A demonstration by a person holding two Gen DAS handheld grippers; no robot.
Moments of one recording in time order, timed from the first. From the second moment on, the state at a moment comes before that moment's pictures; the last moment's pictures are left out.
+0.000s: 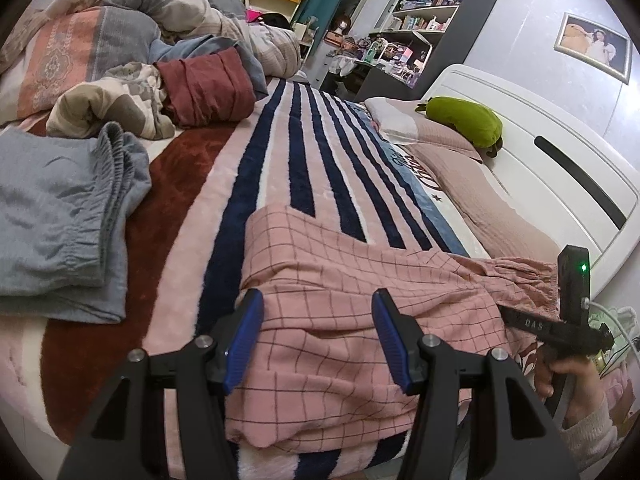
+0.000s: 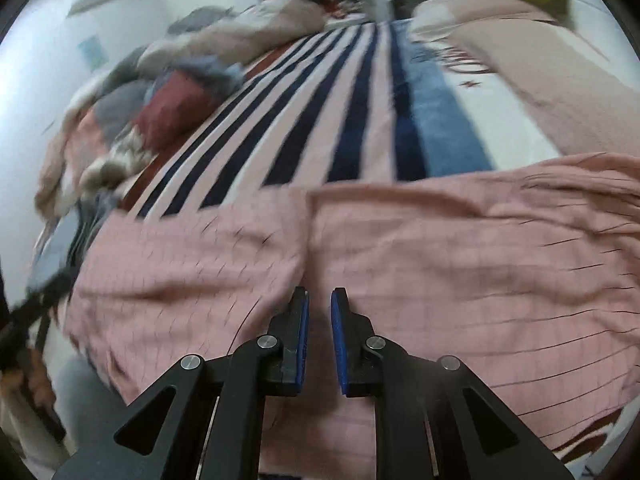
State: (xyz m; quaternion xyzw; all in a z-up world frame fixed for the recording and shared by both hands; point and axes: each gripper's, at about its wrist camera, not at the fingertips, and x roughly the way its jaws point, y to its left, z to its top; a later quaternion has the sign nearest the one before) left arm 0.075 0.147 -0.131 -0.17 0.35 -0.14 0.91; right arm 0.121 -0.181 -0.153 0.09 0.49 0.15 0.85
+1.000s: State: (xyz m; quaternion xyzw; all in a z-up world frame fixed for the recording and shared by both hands) left arm 0.066 0.150 -0.123 -0.17 0.34 -0.15 0.91; right arm 0.112 -0.103 -0.134 0.02 0.45 0.24 0.86
